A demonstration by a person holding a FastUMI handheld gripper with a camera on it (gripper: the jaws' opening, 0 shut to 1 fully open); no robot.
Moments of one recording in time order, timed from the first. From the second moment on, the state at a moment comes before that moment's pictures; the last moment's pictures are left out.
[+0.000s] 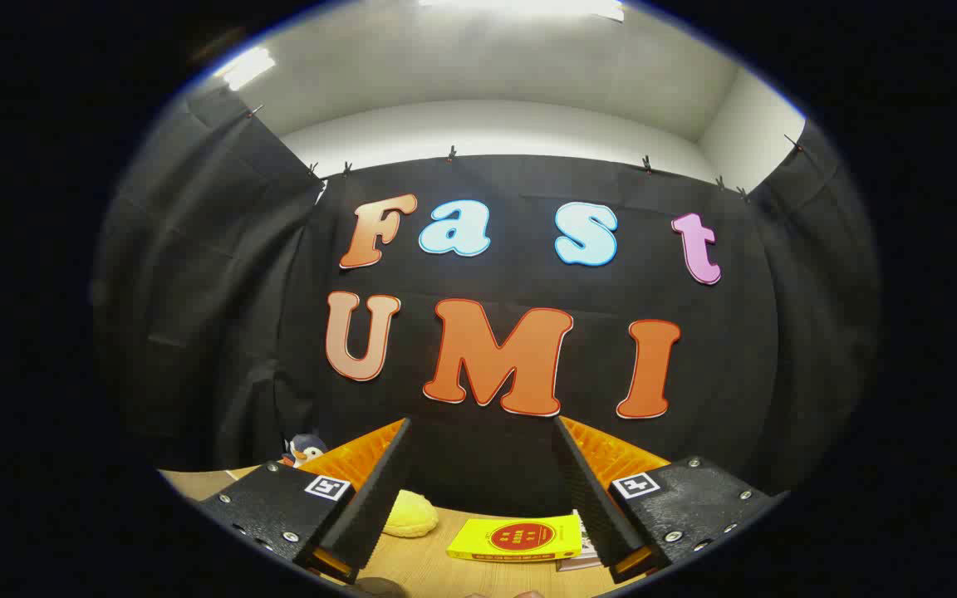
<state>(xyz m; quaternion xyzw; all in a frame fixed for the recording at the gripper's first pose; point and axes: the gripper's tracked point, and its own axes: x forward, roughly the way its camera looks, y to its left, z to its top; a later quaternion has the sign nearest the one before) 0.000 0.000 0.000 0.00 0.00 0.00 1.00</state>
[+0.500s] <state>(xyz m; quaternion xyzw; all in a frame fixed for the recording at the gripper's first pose) -0.007 0.009 -0.007 0.01 0.02 0.02 1.00</state>
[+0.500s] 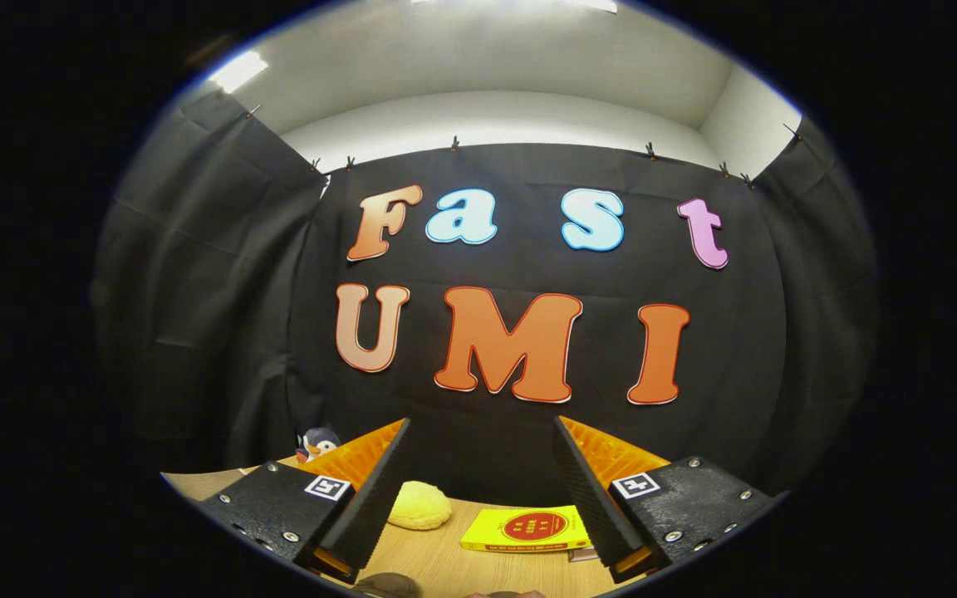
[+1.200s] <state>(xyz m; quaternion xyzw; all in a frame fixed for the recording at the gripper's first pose) -0.020 0.023 -0.029 0.04 0.08 0.05 0.99</state>
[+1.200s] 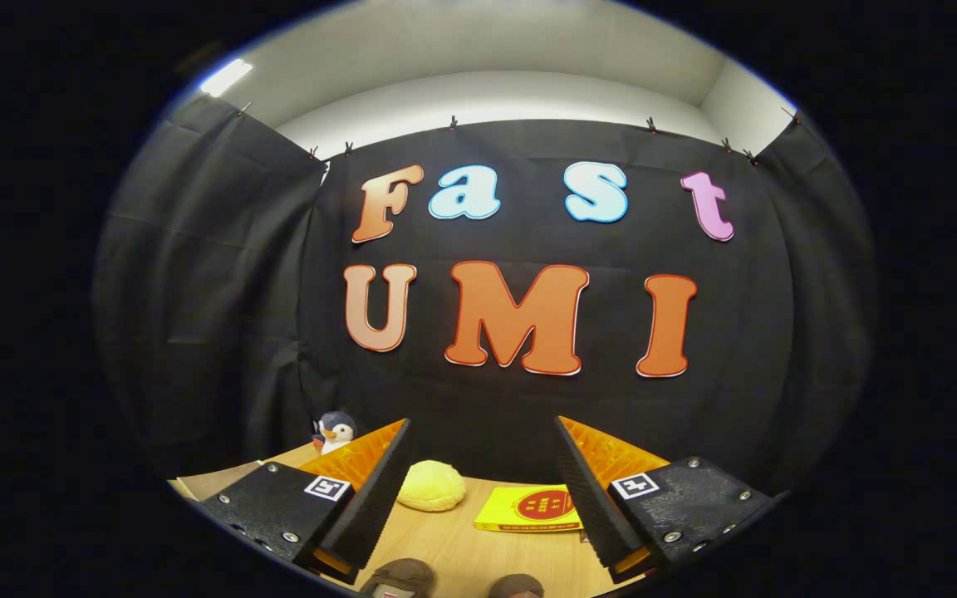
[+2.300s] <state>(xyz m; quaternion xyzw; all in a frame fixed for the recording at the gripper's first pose) -0.095 0.215 -0.192 0.34 0.46 0.27 0.78</state>
